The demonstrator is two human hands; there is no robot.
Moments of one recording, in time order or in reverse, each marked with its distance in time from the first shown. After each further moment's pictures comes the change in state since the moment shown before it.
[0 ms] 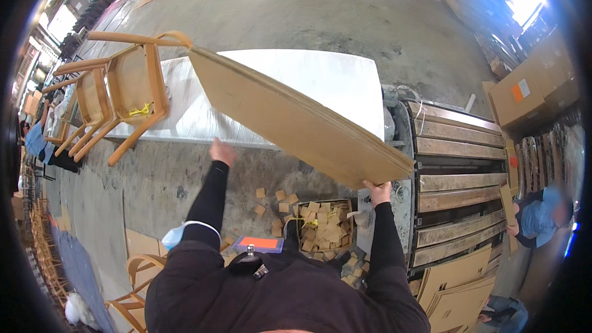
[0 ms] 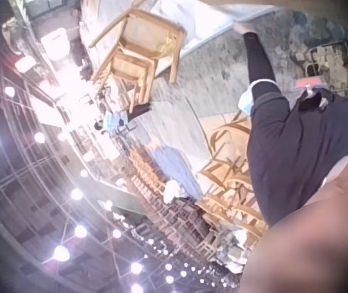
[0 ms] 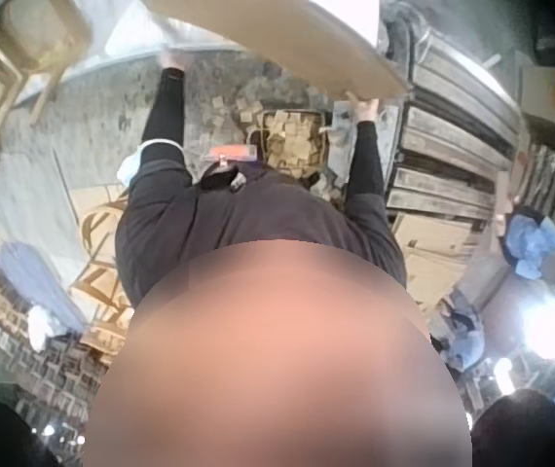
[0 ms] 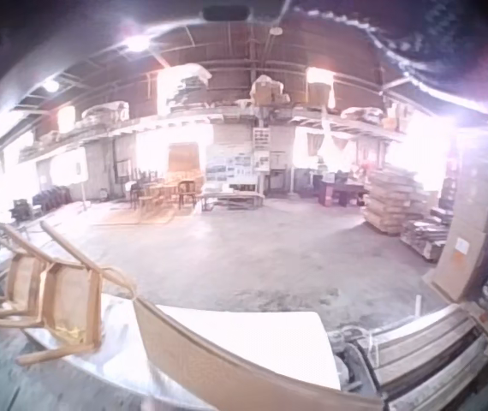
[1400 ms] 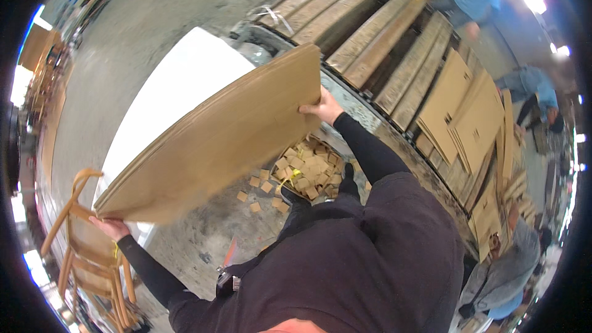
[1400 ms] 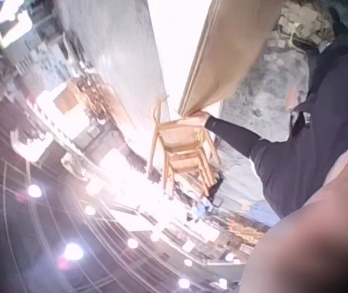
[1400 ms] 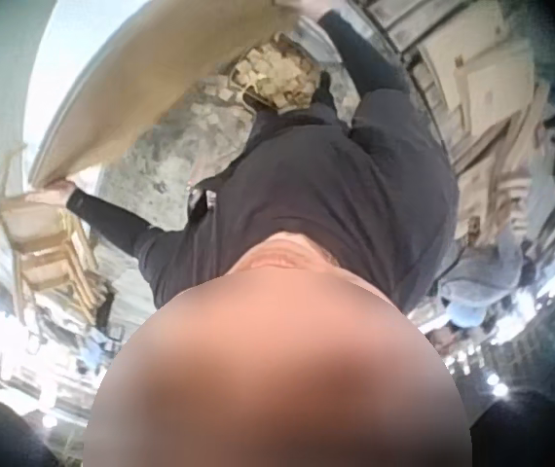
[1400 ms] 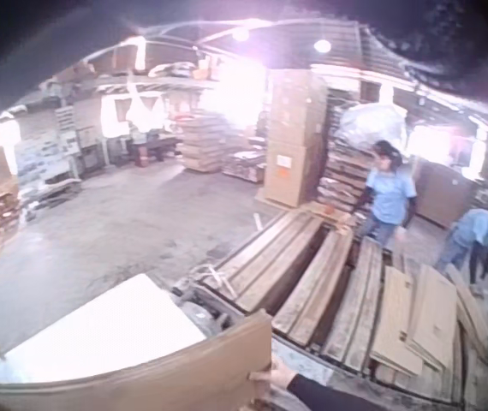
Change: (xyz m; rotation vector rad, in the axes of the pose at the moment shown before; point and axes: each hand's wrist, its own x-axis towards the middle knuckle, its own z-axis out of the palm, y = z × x) left_hand -0.065 0.165 0.094 0.389 -0.351 0.485; right_hand -0.062 -0.002 -0.124 0.074 0.100 -0.181
